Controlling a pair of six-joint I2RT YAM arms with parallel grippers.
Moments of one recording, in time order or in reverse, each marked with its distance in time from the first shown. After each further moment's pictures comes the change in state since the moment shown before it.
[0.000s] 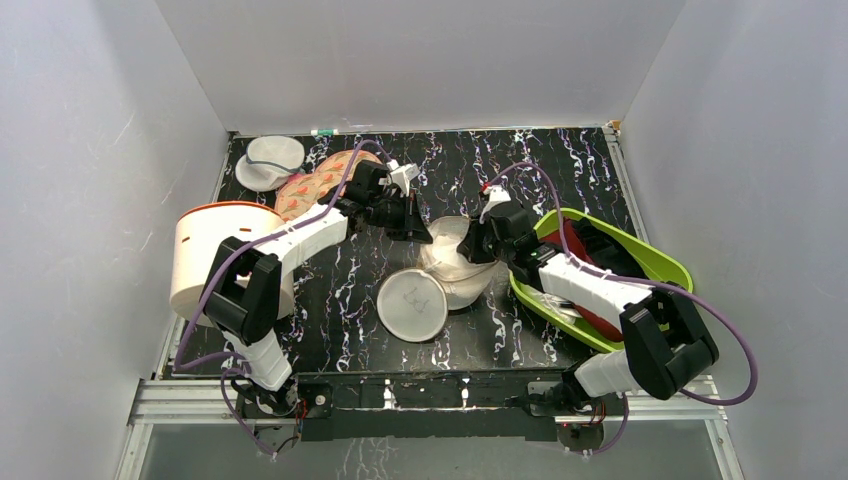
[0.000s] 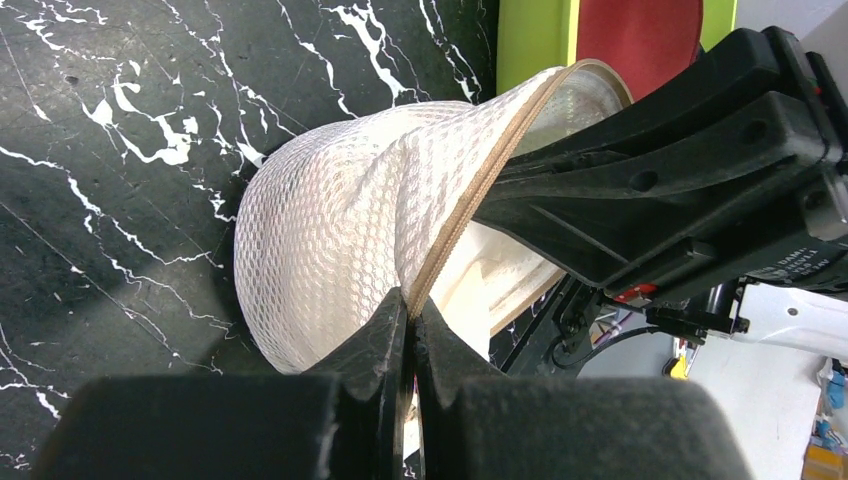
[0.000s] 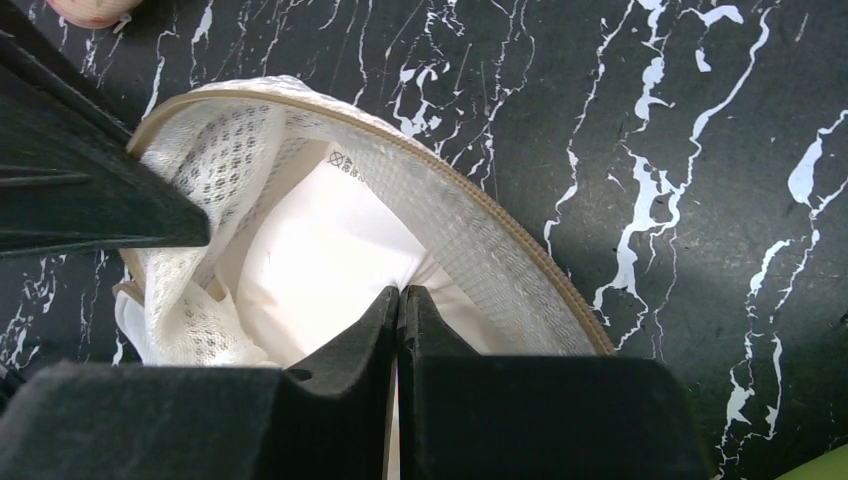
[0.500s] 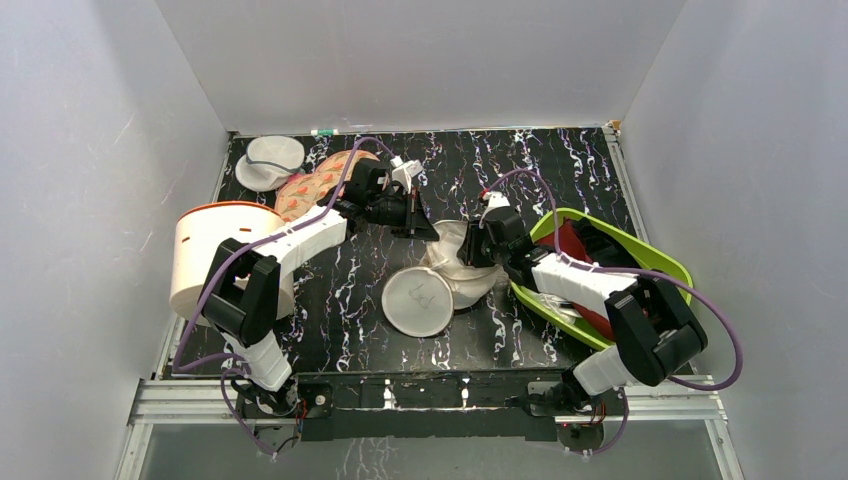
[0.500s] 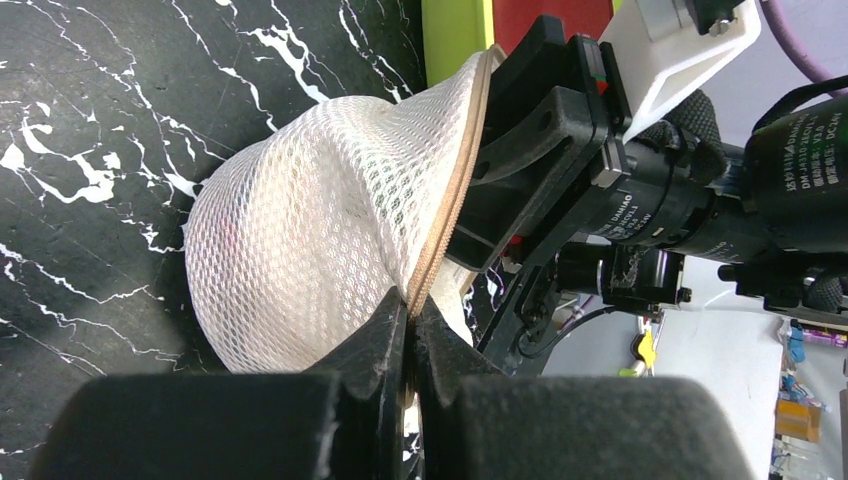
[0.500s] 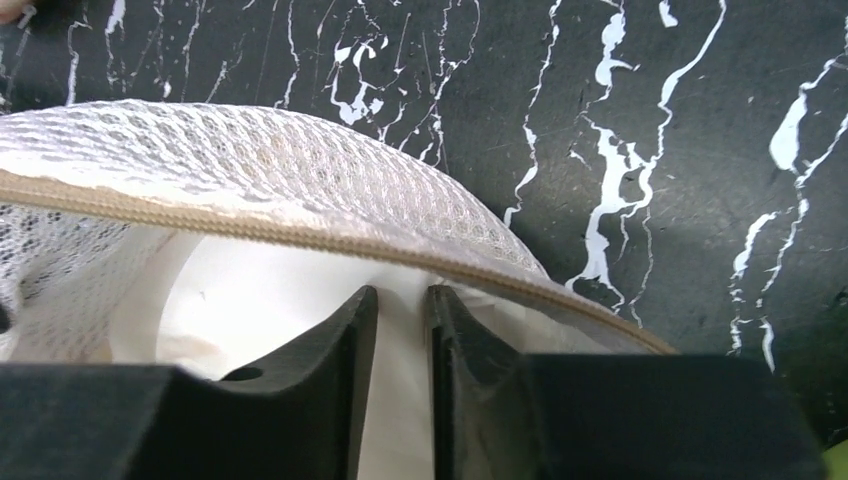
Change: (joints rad) left arm 0.000 -0.012 -0.016 0.097 0.101 -0.037; right arm 0.000 0.074 -0.022 0.040 0.056 0.016
